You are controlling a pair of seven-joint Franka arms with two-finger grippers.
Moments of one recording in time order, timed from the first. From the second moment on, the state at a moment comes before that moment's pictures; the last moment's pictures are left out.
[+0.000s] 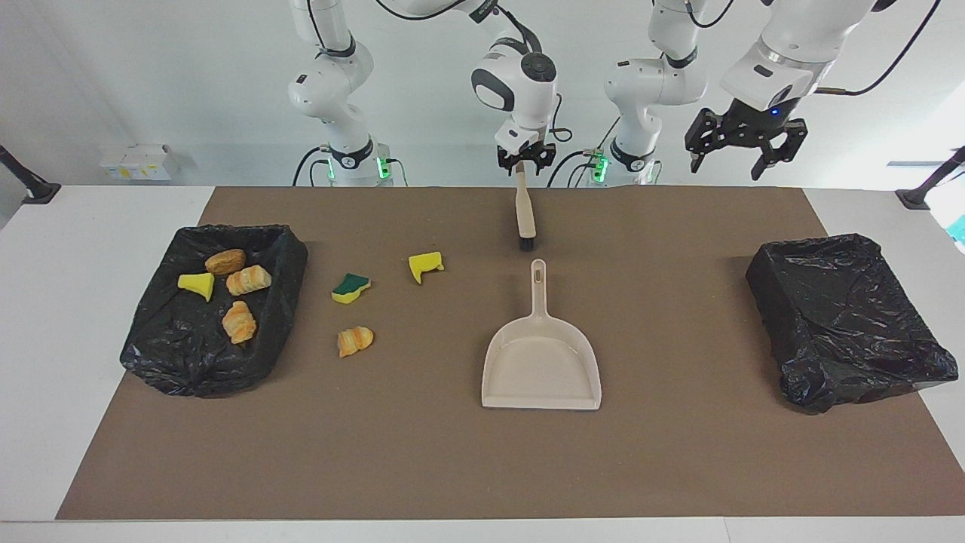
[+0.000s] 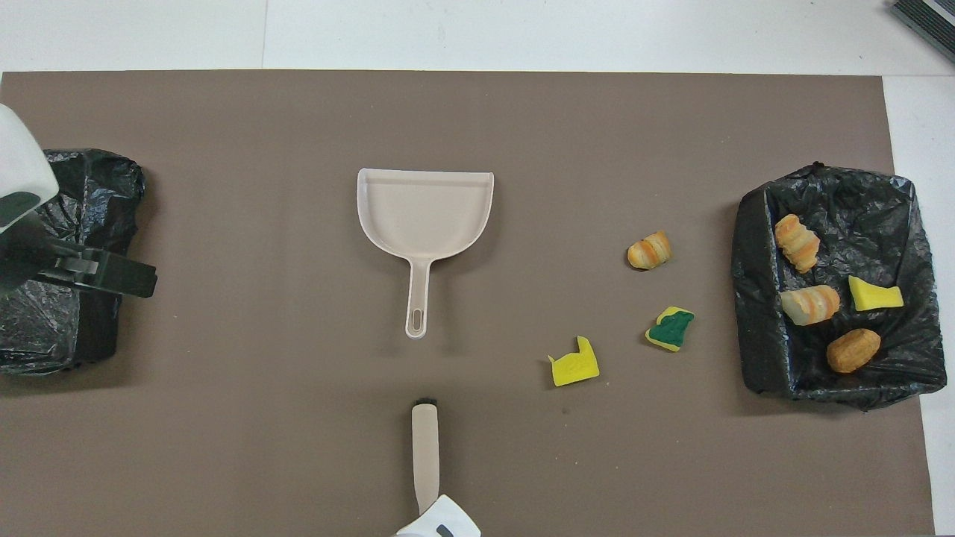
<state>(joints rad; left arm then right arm) -0.12 -0.05 -0.12 -1.52 -0.01 1.46 -0.01 1.07 0.04 0.07 -2.26 0.25 2.21 0.97</state>
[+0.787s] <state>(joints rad) -0.44 0.09 -0.13 -1.83 -0.01 1.97 -0.43 1.04 0.04 0.06 -2.27 0.27 2.16 0.97</state>
